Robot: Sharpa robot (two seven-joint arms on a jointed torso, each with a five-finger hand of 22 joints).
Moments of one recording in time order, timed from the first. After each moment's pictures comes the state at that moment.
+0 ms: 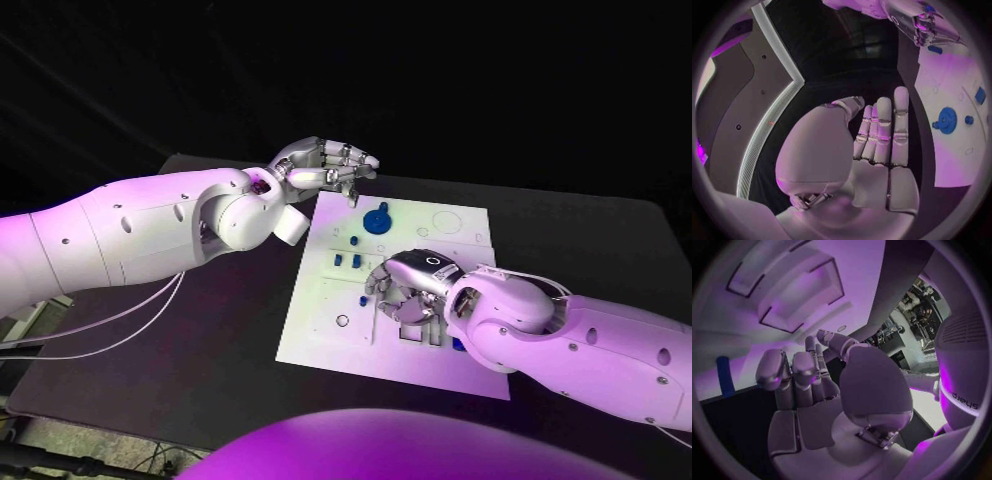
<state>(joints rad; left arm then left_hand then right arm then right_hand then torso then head) 1.20 -0.86 -0.03 1.47 -0.18 -0.04 0.31 1.46 -0.18 0.51 0.20 0.24 0.81 0.20 0.38 0.32 0.80 0.13 0.68 0.13 1.02 0.05 1.17 0.43 0.17 1.06 0.14 0.75 0.75 1.09 -0.65 -0.17 1.64 -1.63 -0.28 -0.13 1.24 -0.20 0.62 -0.09 0.20 0.93 0.15 0.20 0.48 1.14 0.09 0.14 0.19 1.44 -0.01 1.12 0.92 0.10 1.31 0.10 1.20 1.19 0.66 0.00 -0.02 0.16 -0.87</state>
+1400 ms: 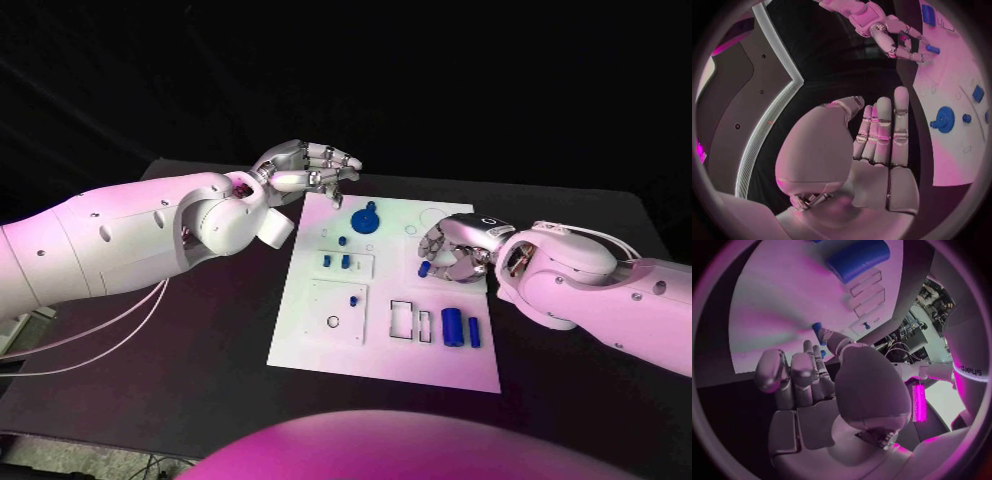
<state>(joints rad) 1.20 -0.86 -0.03 1.46 -0.18 -0.02 0.30 1.46 -0.19 0.51 0.19 0.24 0.81 0.20 0.39 0.32 0.80 0.13 0.68 0.13 1.02 0.05 1.17 0.43 0.17 1.06 0.14 0.75 0.75 1.20 -0.81 -0.16 1.61 -1.53 -0.20 -0.18 1.33 -0.18 0.48 0.00 0.19 0.95 0.16 0.14 0.47 1.02 0.10 0.22 0.08 1.44 0.02 1.15 0.91 0.10 1.34 0.12 1.21 1.22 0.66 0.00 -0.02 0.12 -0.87</state>
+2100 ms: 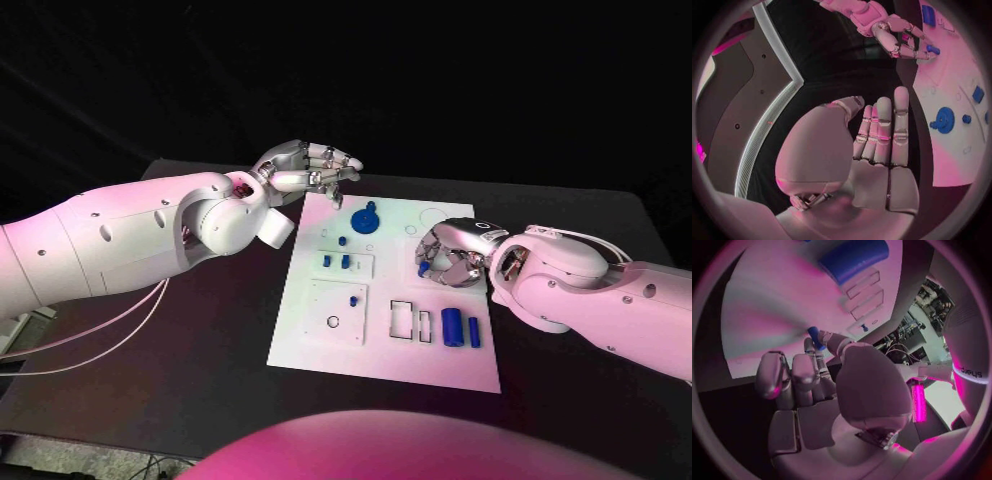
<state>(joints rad) 1.20 -0.86 -0.03 1.46 -0.18 -0.02 0.30 1.46 -0.19 0.51 0.19 0.24 0.81 0.20 0.39 0.32 0.80 0.13 0.68 0.13 1.02 0.05 1.17 0.43 0.17 1.06 0.14 0.75 0.75 1.19 -0.79 -0.16 1.60 -1.53 -0.20 -0.17 1.31 -0.19 0.56 0.01 0.18 1.00 0.15 0.15 0.48 1.08 0.09 0.23 0.07 1.45 0.01 1.18 0.94 0.10 1.36 0.11 1.24 1.26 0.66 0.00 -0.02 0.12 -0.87</state>
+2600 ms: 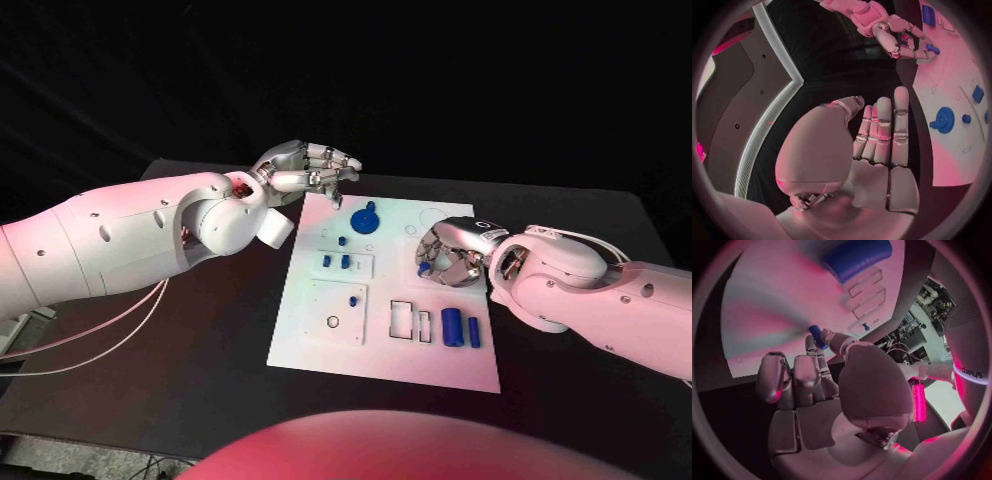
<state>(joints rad) 1.20 -0.86 -0.03 1.46 -0.18 -0.02 0.30 1.46 -0.19 0.51 0.19 0.24 0.81 0.20 0.39 0.32 0.80 0.13 0.68 0.13 1.02 0.05 1.17 0.43 0.17 1.06 0.14 0.75 0.75 1.18 -0.79 -0.16 1.59 -1.53 -0.22 -0.17 1.31 -0.17 0.62 0.01 0.09 1.06 0.12 0.21 0.50 1.18 0.06 0.24 0.08 1.46 -0.01 1.20 0.95 0.10 1.38 0.09 1.26 1.28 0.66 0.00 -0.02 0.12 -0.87</state>
